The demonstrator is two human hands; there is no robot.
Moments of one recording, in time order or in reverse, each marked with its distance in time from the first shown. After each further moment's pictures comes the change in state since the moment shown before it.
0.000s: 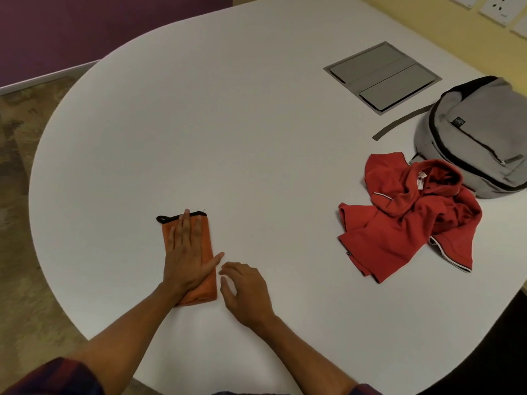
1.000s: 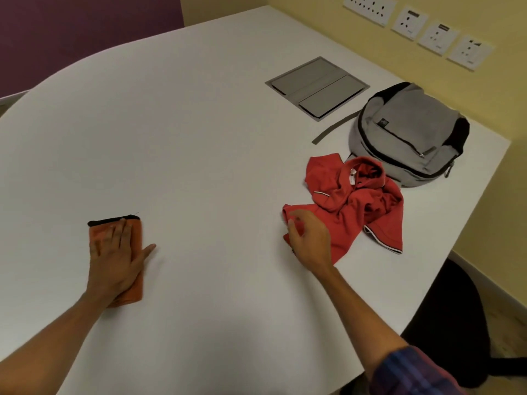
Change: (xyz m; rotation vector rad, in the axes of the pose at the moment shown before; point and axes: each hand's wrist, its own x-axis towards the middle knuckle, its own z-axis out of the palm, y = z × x) left_hand 0.023 -0.004 -0.030 0.060 0.030 -0.079; right_hand 0.019 0.133 -0.213 -0.097 0.421 0.273
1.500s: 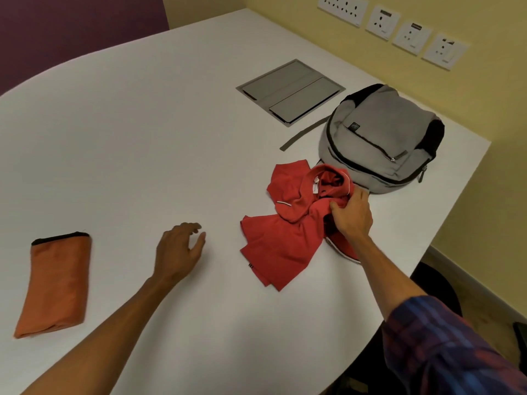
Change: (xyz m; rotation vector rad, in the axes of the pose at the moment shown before) left_hand 0.015 0.247 -0.001 -0.385 0.134 0.161; right_hand 0.117 0.150 -0.121 -0.273 0.030 0.431
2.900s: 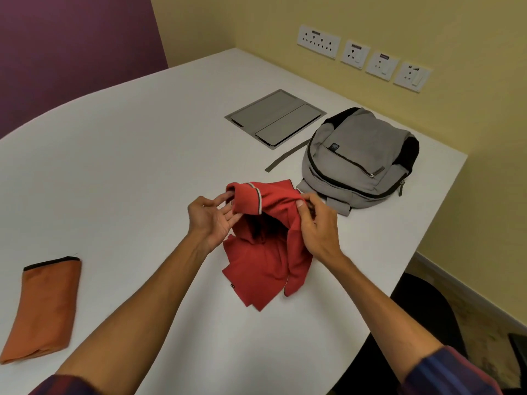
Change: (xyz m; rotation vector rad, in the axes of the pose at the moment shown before) left_hand 0.077 0.150 -0.021 -1.845 -0.332 -0.732; right_hand -0.061 -0.062 -0.068 0.521 -0.029 -0.419
